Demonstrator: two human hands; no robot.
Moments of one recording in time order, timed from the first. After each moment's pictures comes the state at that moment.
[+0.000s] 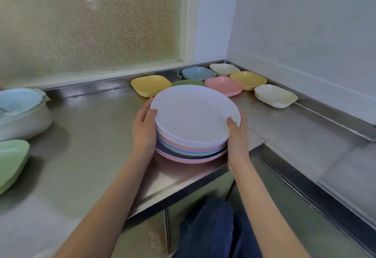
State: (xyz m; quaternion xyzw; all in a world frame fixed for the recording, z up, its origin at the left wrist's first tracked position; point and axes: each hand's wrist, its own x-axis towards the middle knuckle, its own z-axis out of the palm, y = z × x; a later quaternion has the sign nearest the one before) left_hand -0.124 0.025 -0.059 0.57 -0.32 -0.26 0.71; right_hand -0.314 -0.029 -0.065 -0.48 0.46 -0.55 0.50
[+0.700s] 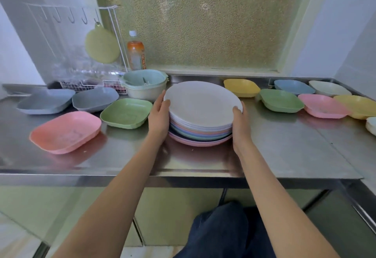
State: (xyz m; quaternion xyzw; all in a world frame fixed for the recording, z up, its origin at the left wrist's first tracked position) left_hand -0.026 0.162 -0.053 0.67 -0.22 -0.08 0.70; right_hand -0.164 0.014 -0.057 -0.62 0.32 -0.40 0.59
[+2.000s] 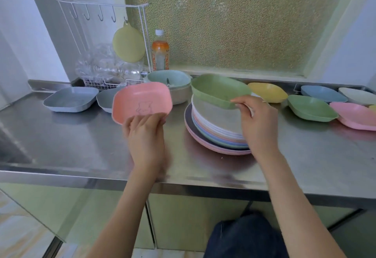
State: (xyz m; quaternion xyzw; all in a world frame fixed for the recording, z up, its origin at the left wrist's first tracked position) left_hand -0.029 0.263 -0.051 0.83 -0.25 0.32 0.39; right_hand -0.157 0.083 0.000 -0.84 0.18 -0.49 0.18
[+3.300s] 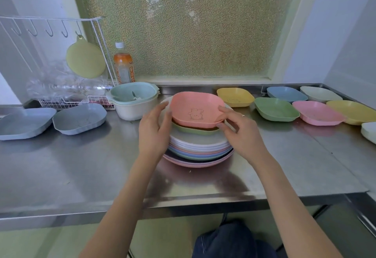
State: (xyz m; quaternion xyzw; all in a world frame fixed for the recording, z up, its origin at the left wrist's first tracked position) left_hand -0.031 0.164 -0.029 0.72 -0.36 0.07 0.59; right_hand -0.185 0.008 -0.023 -0.86 0.16 -0.38 0.29
